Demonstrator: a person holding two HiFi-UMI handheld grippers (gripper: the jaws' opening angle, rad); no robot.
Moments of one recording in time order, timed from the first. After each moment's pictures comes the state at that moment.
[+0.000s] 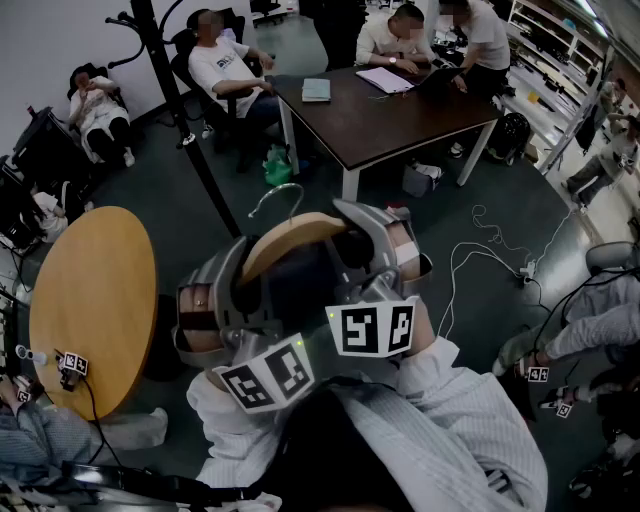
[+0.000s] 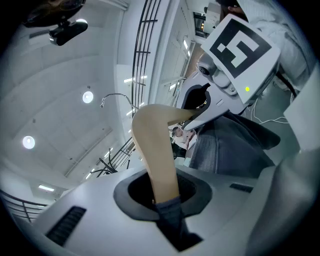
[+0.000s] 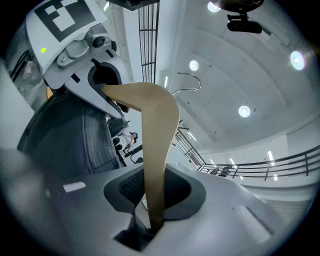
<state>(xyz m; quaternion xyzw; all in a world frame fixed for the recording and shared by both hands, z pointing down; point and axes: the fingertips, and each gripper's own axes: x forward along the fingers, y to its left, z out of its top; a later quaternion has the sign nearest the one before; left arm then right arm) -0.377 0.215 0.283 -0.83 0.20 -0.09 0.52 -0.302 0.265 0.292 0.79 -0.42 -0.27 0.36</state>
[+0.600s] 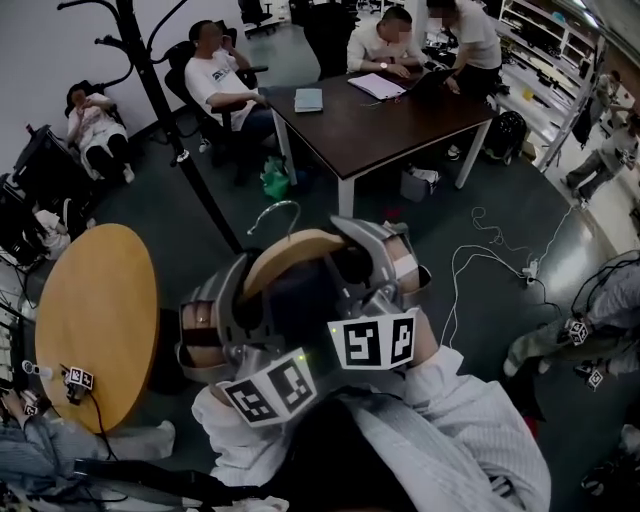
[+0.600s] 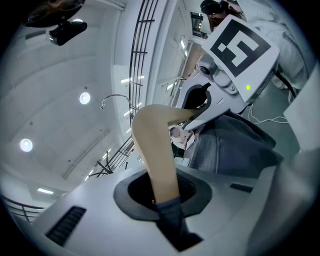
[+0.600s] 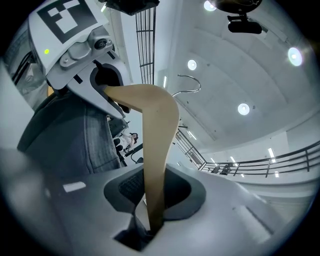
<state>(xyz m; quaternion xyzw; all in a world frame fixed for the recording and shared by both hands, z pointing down) -0.369 0.236 0.286 -0.82 0.19 -0.10 0.53 -0.295 0.287 0.297 0.79 -0.43 -0.26 0.35</state>
